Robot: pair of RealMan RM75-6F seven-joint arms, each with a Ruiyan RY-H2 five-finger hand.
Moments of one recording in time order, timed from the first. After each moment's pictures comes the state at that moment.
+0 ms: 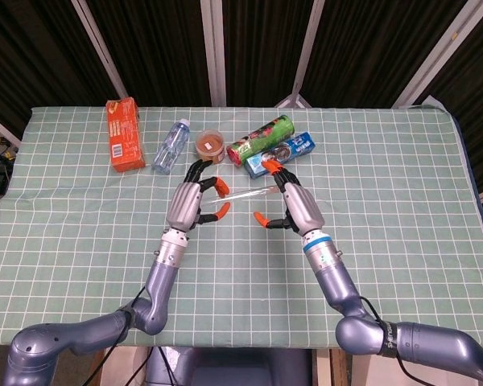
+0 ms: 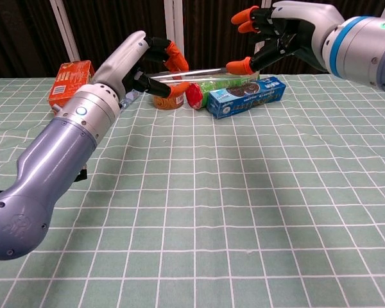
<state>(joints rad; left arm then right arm) -0.85 -2.03 -0.39 -1.03 1.31 1.24 -0.21 0.77 -1.48 0.44 -1.82 -0.78 1.07 -0.10</state>
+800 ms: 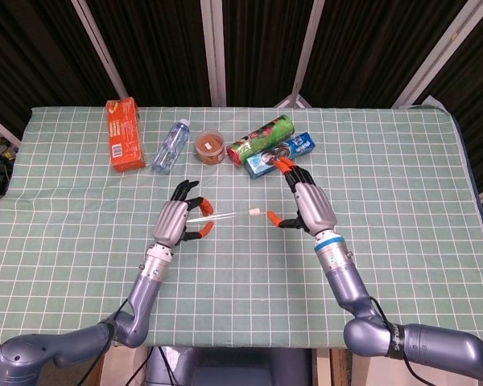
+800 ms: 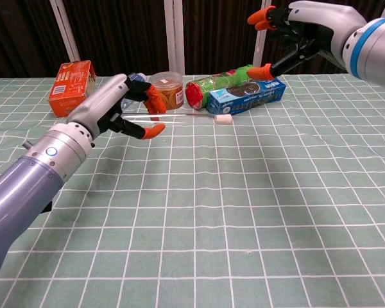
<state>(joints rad) -0.73 -1.99 -0.25 -1.01 1.35 1.24 -0.23 0.75 -1.45 0.37 -1.79 -0.86 1.12 -0.17</state>
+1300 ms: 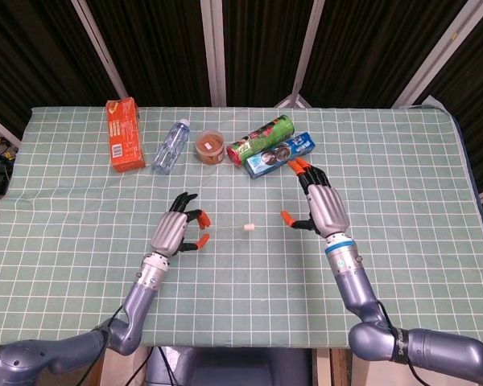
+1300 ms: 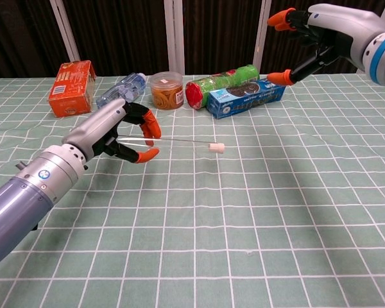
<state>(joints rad) -0.69 -2.00 -0.18 -0.98 1.37 1.22 -0.23 0.72 -1.44 0.35 -1.79 -0.88 1.18 -0.21</state>
